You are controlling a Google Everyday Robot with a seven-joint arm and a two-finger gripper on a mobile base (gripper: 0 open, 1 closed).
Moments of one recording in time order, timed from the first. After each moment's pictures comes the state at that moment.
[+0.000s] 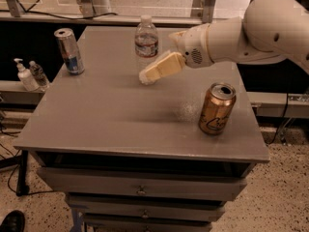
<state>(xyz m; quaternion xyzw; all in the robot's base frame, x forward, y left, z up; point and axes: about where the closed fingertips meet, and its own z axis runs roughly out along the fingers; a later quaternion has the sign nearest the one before) 0.599 -0.011 0.939 -0.47 0.70 0.27 0.47</state>
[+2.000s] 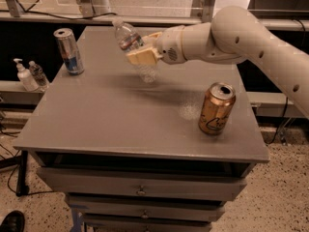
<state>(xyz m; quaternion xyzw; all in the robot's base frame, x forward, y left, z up) 0.655 0.044 0.919 -0.48 0.65 0.31 0.50</state>
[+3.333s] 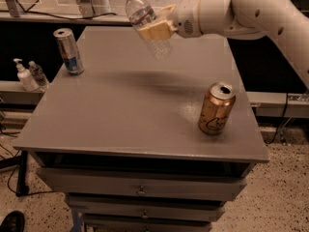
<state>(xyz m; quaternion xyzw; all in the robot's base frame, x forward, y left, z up) 0.689 0.007 0.982 -0.48 0.64 0.26 0.54</state>
